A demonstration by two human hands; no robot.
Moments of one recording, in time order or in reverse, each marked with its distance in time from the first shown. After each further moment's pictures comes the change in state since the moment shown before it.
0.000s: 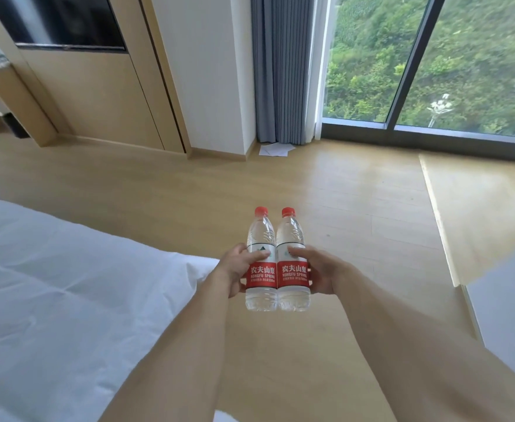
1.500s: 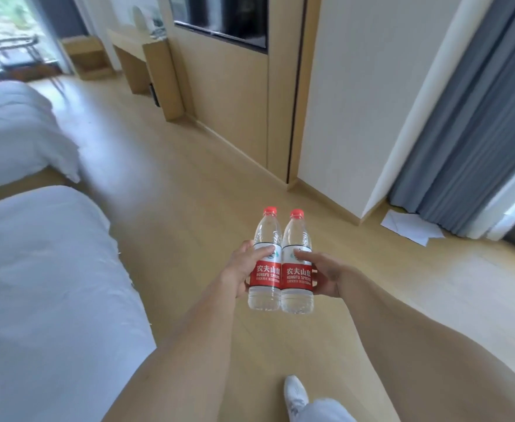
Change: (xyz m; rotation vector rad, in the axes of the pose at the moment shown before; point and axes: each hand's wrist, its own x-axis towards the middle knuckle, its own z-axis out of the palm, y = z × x) left_hand 0.550 0.350 -0.313 -0.433 0.447 0.031; right_hand 0.594 -0.538 0.203 -0.343 -0.313 0.090
